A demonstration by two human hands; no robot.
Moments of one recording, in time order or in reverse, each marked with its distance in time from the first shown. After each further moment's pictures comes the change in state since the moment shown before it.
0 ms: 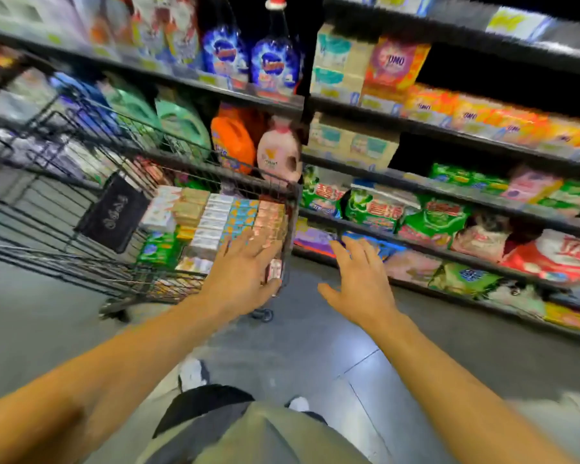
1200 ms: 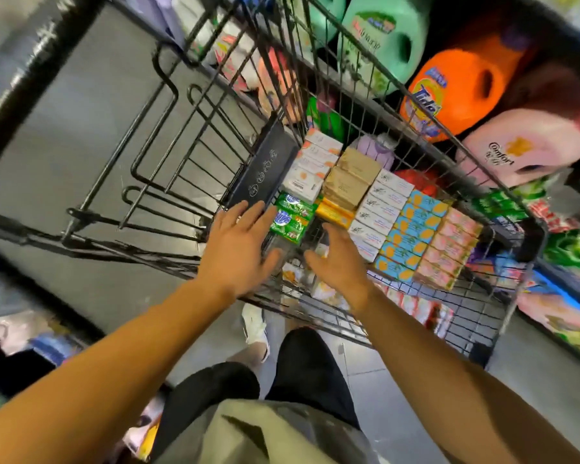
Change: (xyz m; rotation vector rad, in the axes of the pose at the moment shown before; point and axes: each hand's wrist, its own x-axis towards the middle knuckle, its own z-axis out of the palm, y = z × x) left_hand -0.012 -0.433 0.035 -0.228 -0.154 -0.463; right_hand 0.299 -0.358 0.230 0.366 -0.570 0.048
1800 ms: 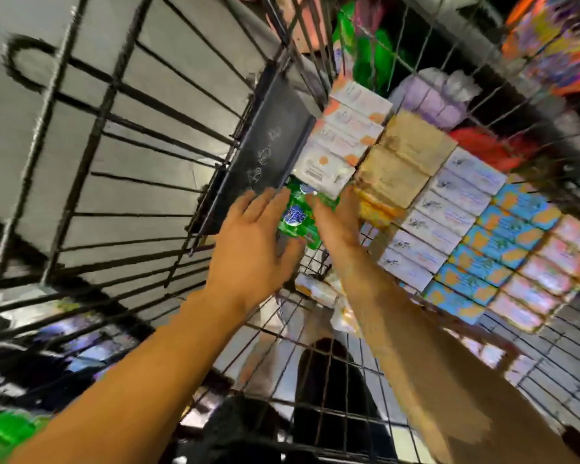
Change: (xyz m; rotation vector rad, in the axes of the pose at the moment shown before) left_hand 0.118 -0.031 0.081 -0.221 -0.044 -0.107; right_hand 0.193 0.011 0.079 0.658 0.118 0.361
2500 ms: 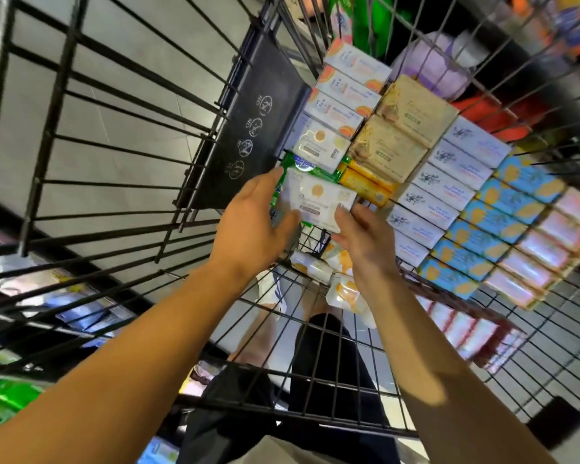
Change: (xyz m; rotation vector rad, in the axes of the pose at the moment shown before) left_hand 0.001 0.009 0.013 -0.326 -0.049 -0.188; right_hand -0.060 0.027 -0.066 0.262 -0.111 0.000
